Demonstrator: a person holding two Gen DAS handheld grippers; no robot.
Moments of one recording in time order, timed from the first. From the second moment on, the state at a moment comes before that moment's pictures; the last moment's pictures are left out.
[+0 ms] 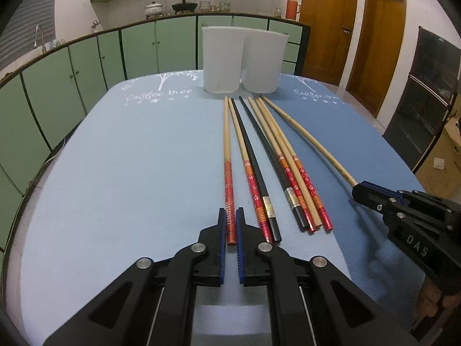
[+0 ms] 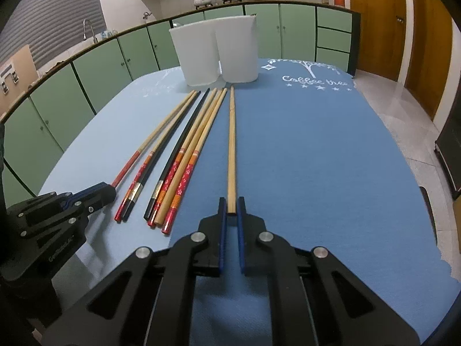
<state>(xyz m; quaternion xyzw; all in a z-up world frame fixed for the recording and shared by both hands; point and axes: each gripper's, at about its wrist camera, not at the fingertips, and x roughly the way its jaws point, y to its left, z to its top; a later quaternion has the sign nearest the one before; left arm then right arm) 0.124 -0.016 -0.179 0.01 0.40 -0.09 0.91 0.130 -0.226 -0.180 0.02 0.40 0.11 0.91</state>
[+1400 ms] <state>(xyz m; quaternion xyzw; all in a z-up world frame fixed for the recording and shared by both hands) 0.144 0.001 0.018 0.01 0.19 -0.10 0.98 0.178 -0.251 0.022 0.02 0.27 0.17 0.95</state>
